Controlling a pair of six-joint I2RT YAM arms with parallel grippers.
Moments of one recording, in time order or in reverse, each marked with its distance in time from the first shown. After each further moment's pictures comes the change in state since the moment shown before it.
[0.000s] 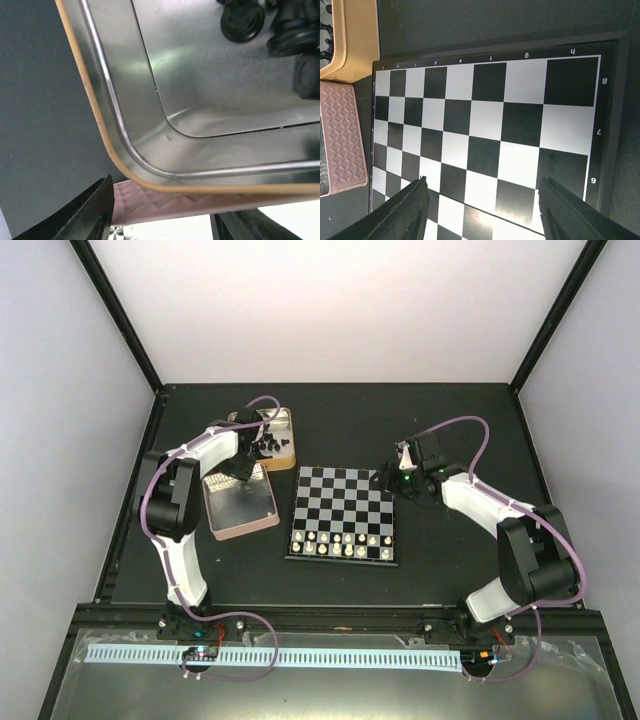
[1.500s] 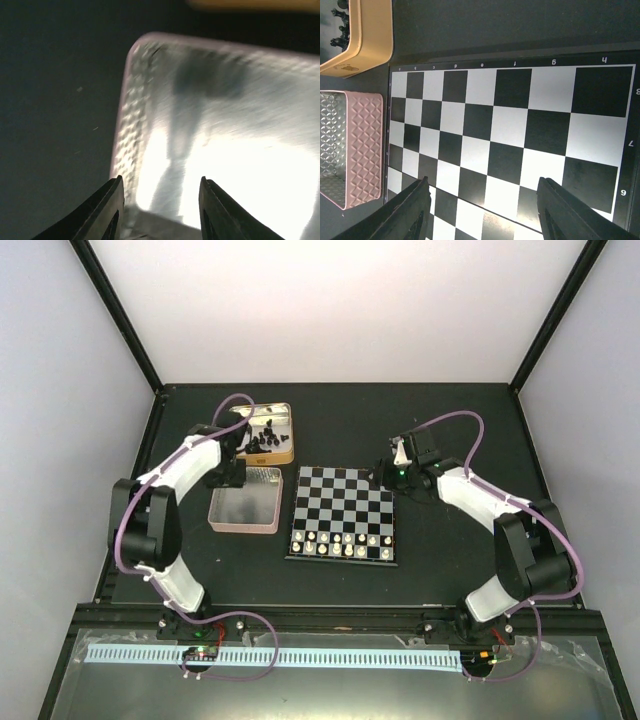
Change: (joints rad) left arm 0.029 -0.209 -0.127 -0.179 0.103 -0.302; right arm 0.024 0.033 0.063 -0.022 -0.017 0.016
